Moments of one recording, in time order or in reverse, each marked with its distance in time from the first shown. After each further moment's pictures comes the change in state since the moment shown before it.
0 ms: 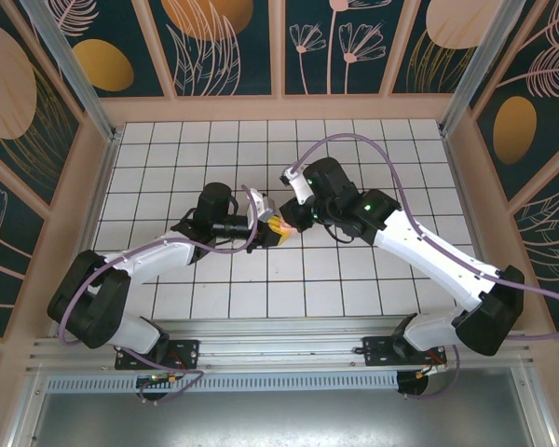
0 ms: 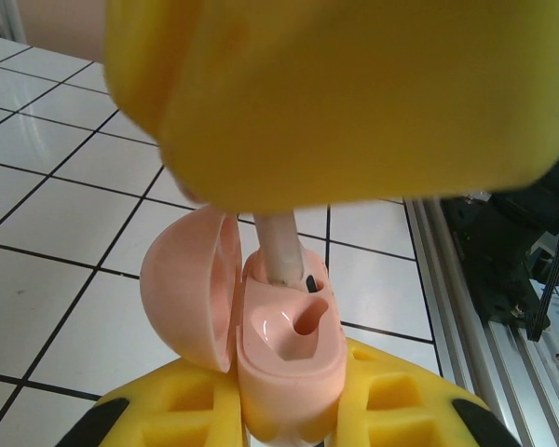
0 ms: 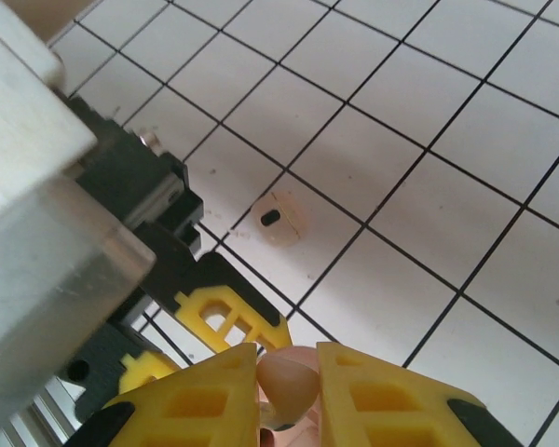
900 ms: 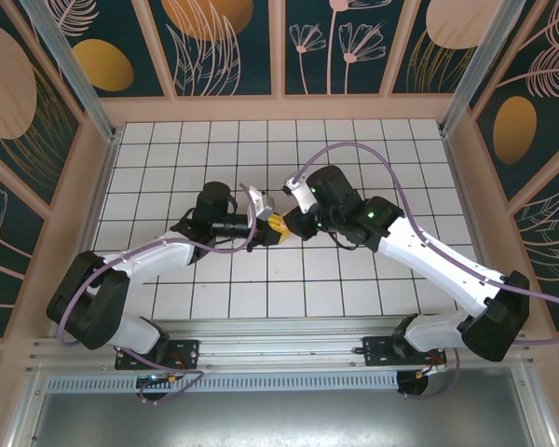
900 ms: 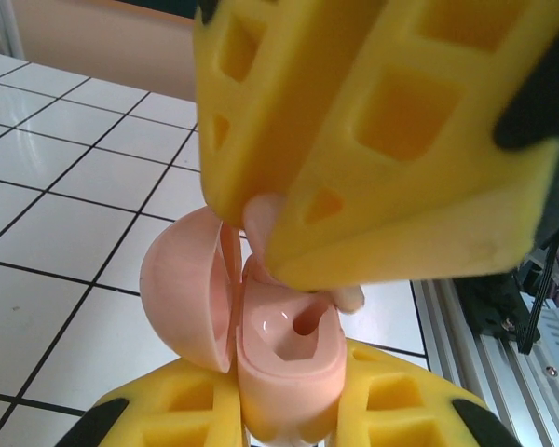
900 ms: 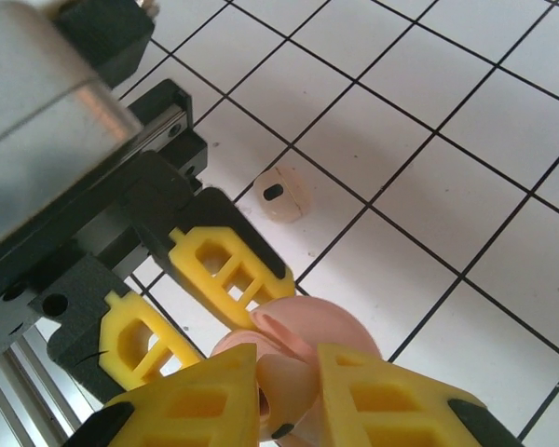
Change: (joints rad) left arm 0.000 -0.008 0.000 0.039 0.010 -0.039; right arm 0.011 -0.046 -0.060 0.000 -0.012 -0.046
